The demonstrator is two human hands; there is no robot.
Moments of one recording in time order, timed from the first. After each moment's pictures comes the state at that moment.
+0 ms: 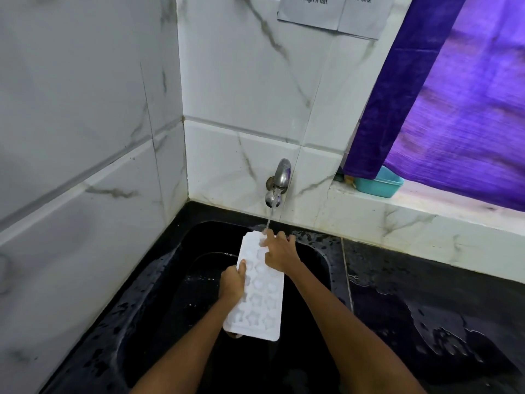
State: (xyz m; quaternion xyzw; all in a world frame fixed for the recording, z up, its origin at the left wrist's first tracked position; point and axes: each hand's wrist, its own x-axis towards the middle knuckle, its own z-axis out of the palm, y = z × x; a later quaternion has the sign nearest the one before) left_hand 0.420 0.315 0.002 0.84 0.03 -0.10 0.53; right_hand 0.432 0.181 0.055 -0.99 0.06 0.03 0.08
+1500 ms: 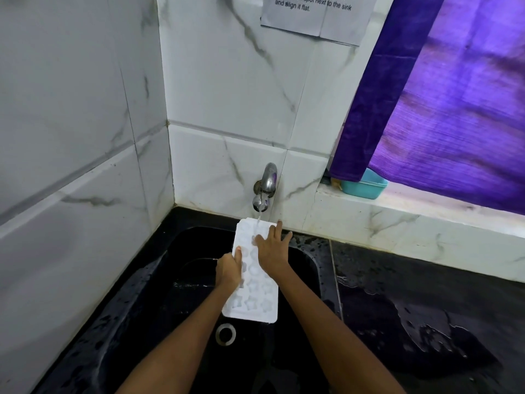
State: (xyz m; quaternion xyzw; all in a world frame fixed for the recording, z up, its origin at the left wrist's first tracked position) left_hand 0.442 0.294 0.033 0.85 0.01 -0.08 0.51; right_hand 0.424 0.190 0.079 -0.99 0.12 0.05 -0.07
